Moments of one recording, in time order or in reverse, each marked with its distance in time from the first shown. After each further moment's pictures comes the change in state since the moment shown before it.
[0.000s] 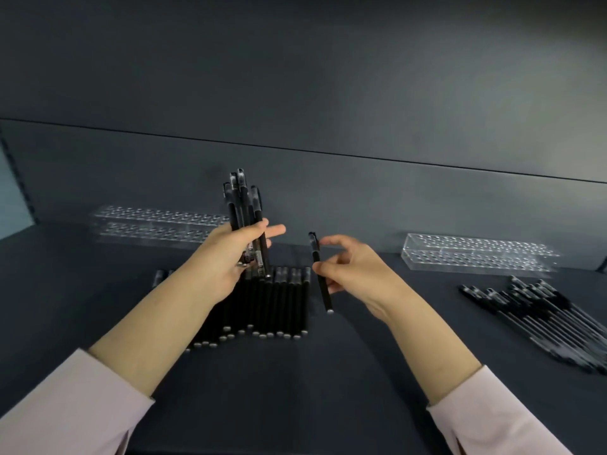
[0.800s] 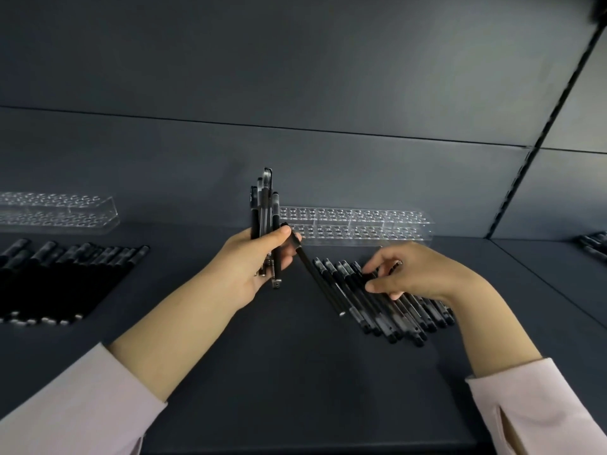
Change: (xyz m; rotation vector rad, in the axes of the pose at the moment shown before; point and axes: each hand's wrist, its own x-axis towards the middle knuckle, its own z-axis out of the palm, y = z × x) left_hand -0.006 -0.080 0.273 -0.126 -0.018 -0.112; right_hand -0.057 0.126 -0.307 -0.456 -0.121 0.104
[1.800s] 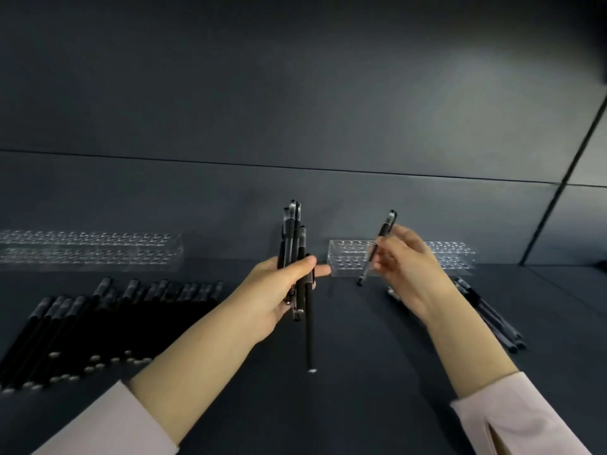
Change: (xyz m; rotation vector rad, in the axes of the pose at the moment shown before) left_hand -0.021 0.049 -0.088 0.154 -0.175 -0.017; right_hand 0.037 -0.123 0.077 1.186 0.455 -0.088
